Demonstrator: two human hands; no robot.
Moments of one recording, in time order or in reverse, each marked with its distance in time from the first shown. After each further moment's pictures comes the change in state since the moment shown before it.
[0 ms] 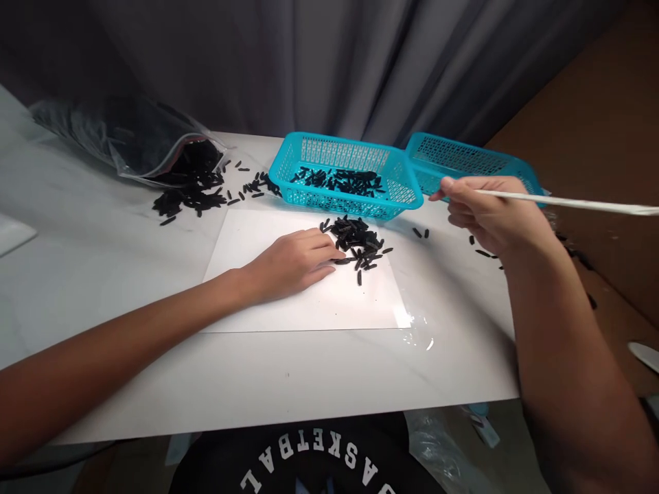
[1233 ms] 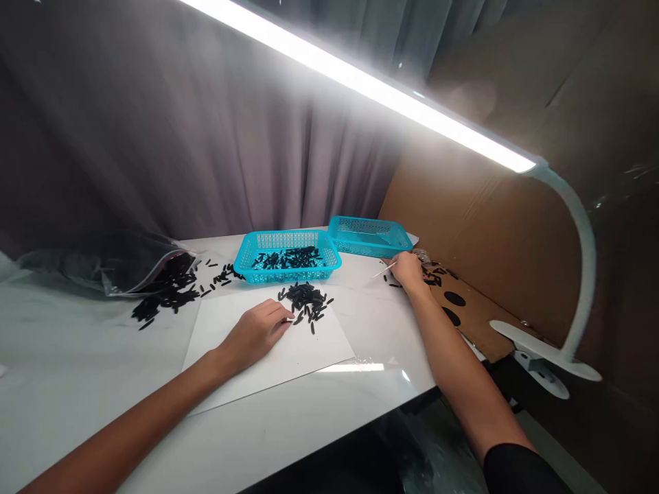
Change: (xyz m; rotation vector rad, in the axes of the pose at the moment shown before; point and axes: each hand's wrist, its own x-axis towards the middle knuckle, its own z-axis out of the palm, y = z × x) left_hand -0.005 -0.006 0.005 -0.005 0.102 -0.033; right_hand 0.023 0.091 -0.054 -0.860 0.361 0.290
